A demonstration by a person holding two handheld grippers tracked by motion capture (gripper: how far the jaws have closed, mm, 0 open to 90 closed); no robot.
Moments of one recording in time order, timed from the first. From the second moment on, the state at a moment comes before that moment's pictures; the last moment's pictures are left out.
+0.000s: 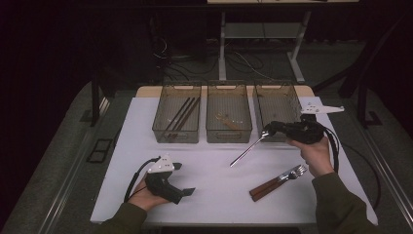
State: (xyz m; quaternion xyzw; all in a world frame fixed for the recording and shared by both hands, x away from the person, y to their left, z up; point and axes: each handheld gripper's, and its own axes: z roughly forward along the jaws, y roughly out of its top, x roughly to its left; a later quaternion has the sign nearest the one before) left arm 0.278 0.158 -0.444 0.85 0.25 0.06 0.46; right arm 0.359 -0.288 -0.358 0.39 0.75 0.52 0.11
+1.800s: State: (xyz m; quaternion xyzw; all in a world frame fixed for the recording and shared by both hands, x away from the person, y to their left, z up) left arm 0.275 0.155 -0.441 0.85 0.24 0.05 0.47; right arm 0.480 -0.200 -0.343 0.45 0.76 0.44 0.14
